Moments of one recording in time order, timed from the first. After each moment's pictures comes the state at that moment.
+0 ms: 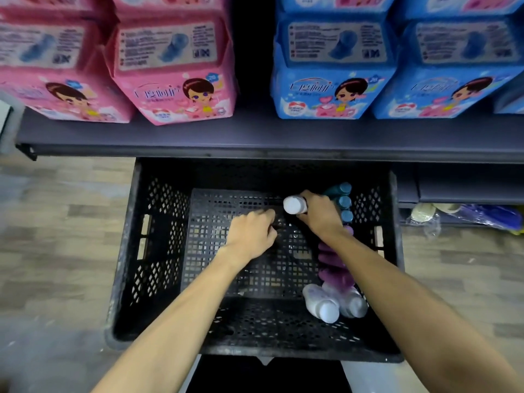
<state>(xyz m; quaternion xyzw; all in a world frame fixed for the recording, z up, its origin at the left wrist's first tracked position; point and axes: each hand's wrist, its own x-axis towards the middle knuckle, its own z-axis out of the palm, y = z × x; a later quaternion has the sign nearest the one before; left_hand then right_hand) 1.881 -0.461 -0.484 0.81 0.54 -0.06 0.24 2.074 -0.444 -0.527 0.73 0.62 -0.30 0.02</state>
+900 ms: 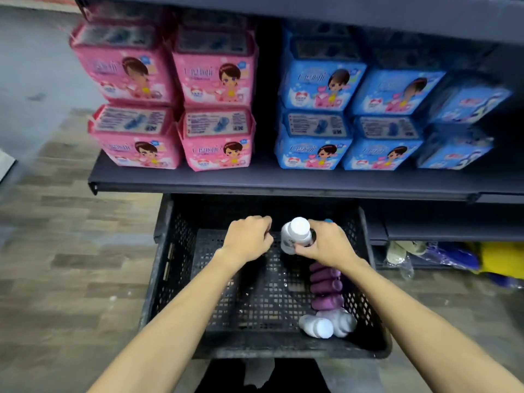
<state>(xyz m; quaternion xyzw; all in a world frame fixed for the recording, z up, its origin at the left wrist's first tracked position) 1.852 -0.442 -0.393 0.84 0.51 0.03 0.19 2.066 -0.488 -0.392 0.68 0.69 -0.22 -0.13</state>
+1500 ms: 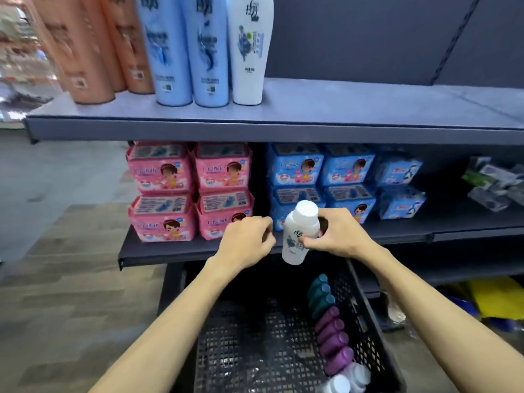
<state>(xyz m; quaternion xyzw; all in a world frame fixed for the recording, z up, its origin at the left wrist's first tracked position) 1.820 -0.419 -0.236 0.87 0.43 0.21 0.07 2.046 -0.472 -0.207 0.63 0.71 -0.18 -0.27</state>
